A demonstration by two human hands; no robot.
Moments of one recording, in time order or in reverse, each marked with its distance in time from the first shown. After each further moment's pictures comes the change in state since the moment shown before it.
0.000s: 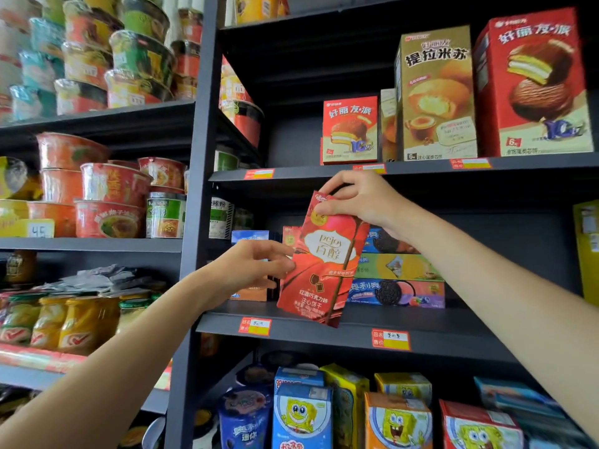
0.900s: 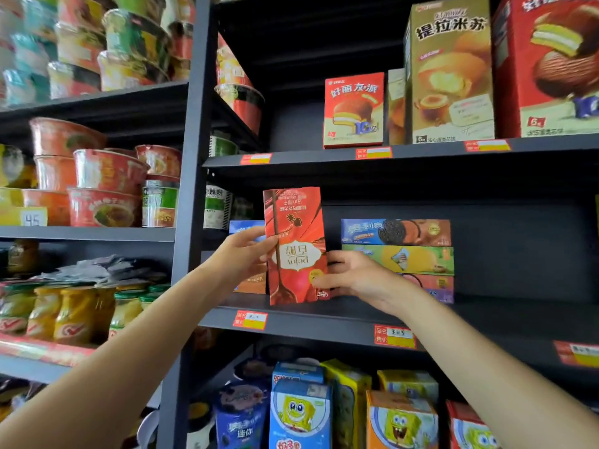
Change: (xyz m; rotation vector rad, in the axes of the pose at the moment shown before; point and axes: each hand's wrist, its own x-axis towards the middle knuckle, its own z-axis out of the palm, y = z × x) left_hand 0.020 -0.020 0.010 -0.349 0.167 -0.017; right_hand -0.031 0.095 0.053 0.367 -0.234 0.309
